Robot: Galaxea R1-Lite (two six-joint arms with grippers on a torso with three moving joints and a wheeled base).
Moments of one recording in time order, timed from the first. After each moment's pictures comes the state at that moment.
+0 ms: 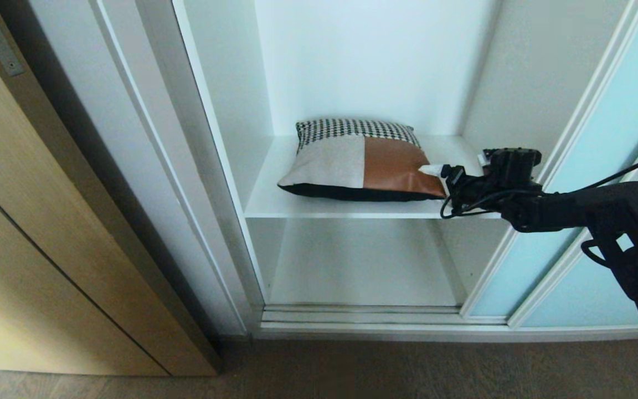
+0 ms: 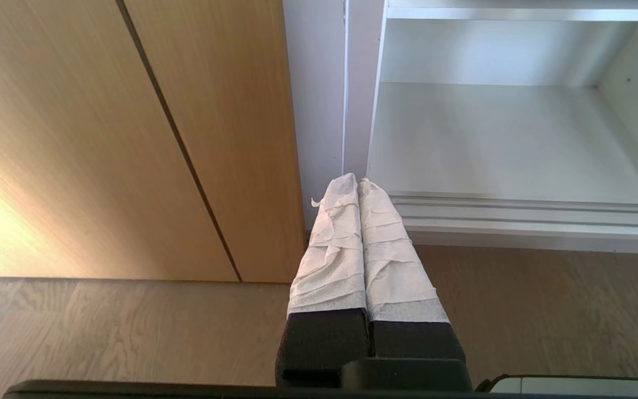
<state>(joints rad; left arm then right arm) 0.00 0.00 0.00 0.01 0.00 0.01 0.02 2.49 -1.93 -0.47 0.61 0.93</state>
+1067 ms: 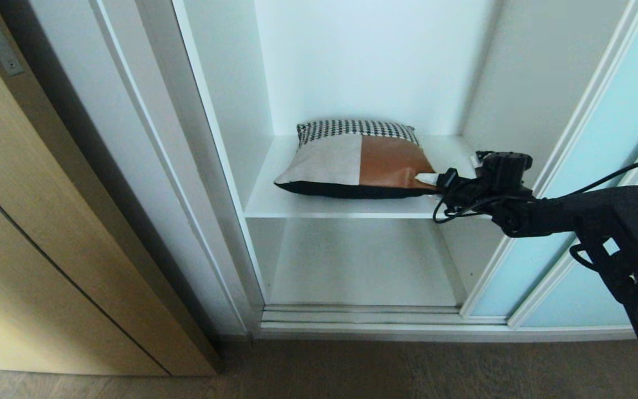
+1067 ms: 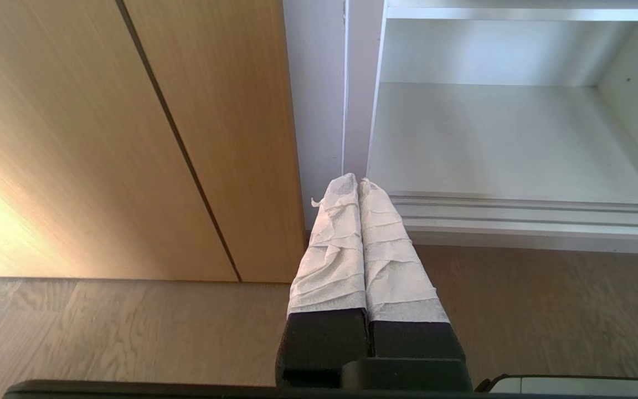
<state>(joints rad) 0.00 0.00 0.00 0.01 0.00 0.01 0.05 2.53 -1.94 -0.54 0.59 0.92</state>
